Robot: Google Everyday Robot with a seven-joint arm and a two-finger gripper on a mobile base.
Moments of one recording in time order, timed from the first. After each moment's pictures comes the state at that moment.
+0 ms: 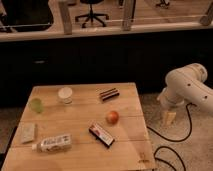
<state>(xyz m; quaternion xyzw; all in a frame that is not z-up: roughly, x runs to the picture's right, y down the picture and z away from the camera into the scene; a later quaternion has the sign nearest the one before) 0.283 0.102 0.686 -0.28 0.02 0.02 0.96</state>
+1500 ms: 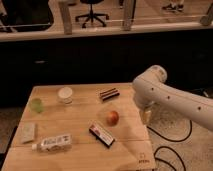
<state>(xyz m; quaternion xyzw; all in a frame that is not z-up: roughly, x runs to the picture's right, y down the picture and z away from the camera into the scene) 0.173 0.102 0.727 -0.26 0.00 -0.12 0.96</state>
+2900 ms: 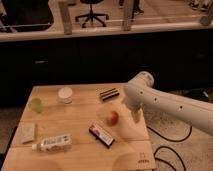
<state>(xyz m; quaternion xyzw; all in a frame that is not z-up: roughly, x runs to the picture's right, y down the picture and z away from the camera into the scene) 0.135 0.116 0.786 -0.25 -0.07 -0.24 0.94</state>
